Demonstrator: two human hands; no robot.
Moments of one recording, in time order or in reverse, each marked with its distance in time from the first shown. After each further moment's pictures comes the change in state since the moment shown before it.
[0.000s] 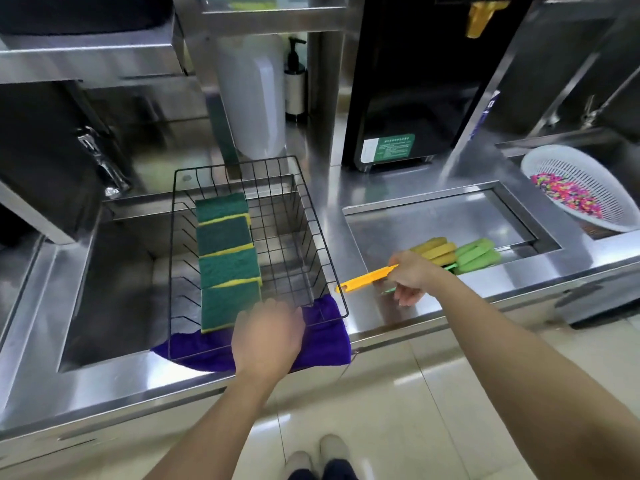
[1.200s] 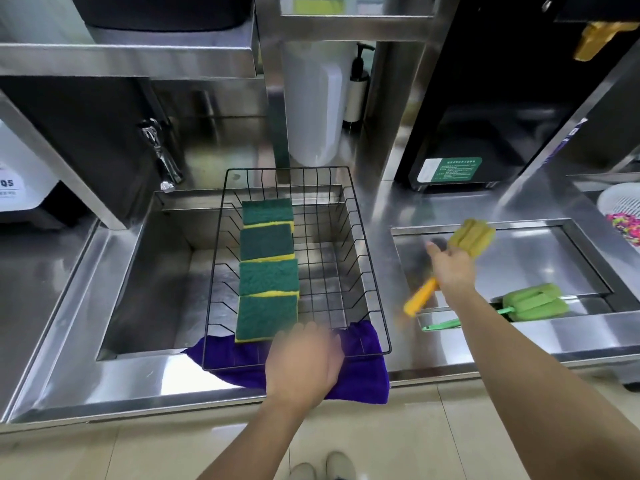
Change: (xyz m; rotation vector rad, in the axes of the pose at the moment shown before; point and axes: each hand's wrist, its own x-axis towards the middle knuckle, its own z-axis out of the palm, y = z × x) left_hand -0.005 0.000 0.011 0.008 0.145 0.021; right_hand 0.050 -0.040 -0.002 0.500 0.496 0.006
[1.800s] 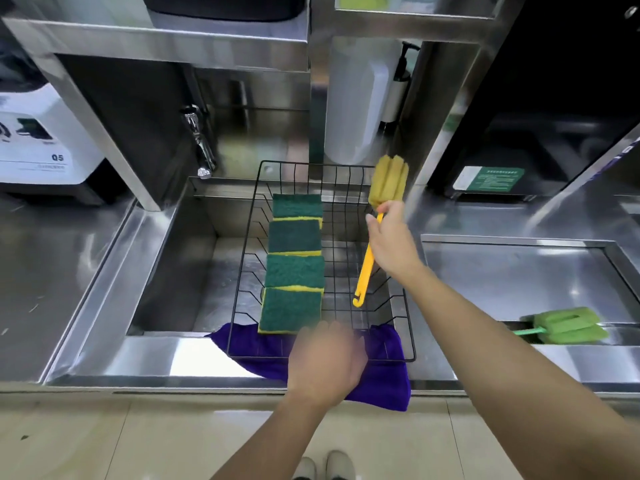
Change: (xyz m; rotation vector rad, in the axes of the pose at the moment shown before) left_hand -0.001 0.001 0.000 -0.006 0.018 -0.022; right_hand -0.075 -0.087 0.076 -0.215 -0.261 -0.588
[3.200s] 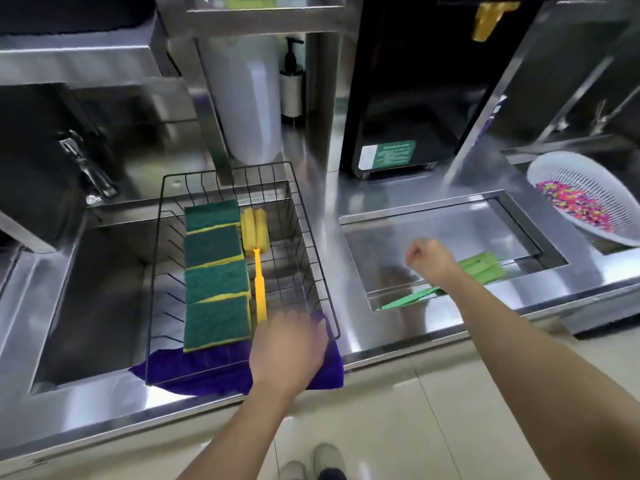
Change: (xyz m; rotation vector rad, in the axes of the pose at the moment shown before) left_hand 0.026 0.040 -0.006 -0.028 -0.317 0.035; right_hand -0.033 0.170 -0.112 -0.300 0.003 0.312
